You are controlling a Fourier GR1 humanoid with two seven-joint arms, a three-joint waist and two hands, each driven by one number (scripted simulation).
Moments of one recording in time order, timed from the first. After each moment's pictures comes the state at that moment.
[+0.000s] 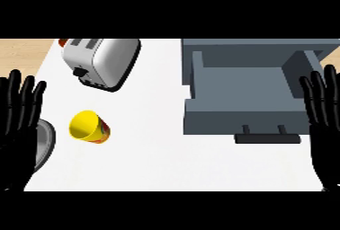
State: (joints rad) left arm 0.00 0.08 0.03 -2.10 0.03 0.00 -0.01; right arm -0.04 -0.09 0.01 -2.10 0.01 -0.01 -0.01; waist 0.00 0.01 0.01
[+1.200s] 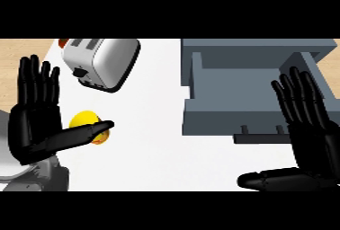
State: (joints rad) left arm -0.16 0.01 0.07 -1.85 0.03 0.23 -0.01; right arm -0.05 -0.06 0.04 -2.05 -0.08 0.06 0.09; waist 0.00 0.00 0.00
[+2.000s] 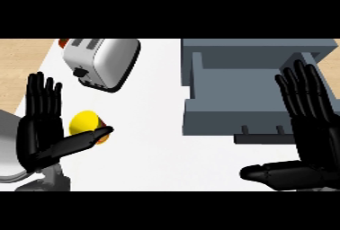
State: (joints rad) left arm -0.07 0.01 0.07 -1.80 0.04 0.27 -0.04; right arm -0.10 -0.06 0.00 -2.03 -0.09 0.07 0.11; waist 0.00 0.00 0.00
